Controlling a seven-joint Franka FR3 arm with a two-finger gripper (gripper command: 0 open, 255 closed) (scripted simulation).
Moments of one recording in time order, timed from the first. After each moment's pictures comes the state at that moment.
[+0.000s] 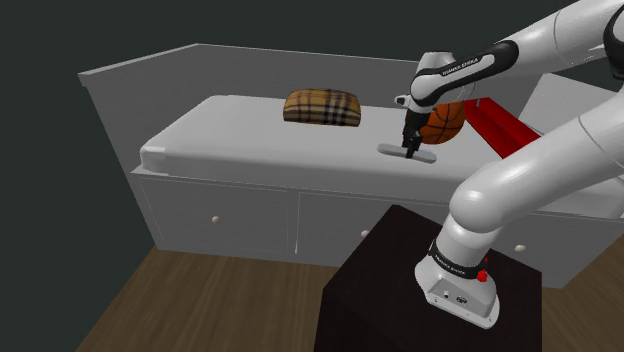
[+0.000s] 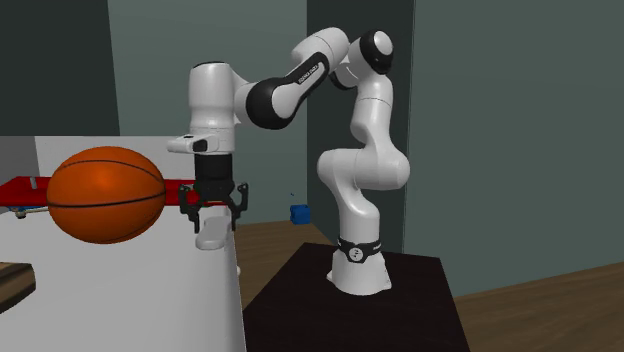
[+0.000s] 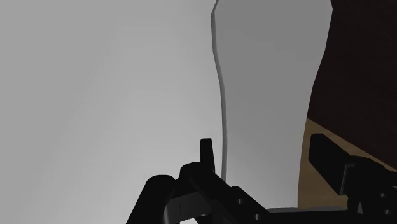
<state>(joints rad) -0.19 -0.52 -0.59 -2.64 -0.37 2.18 -1.08</state>
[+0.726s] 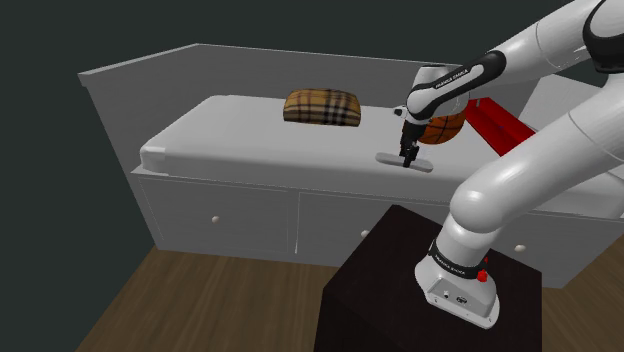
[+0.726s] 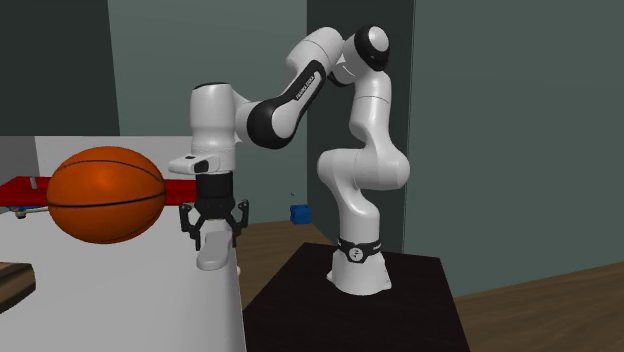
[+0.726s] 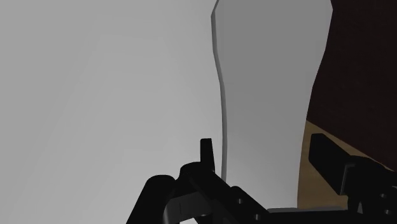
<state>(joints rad) -0.19 -0.45 -0.63 -2.70 -0.37 2.31 -1.08</state>
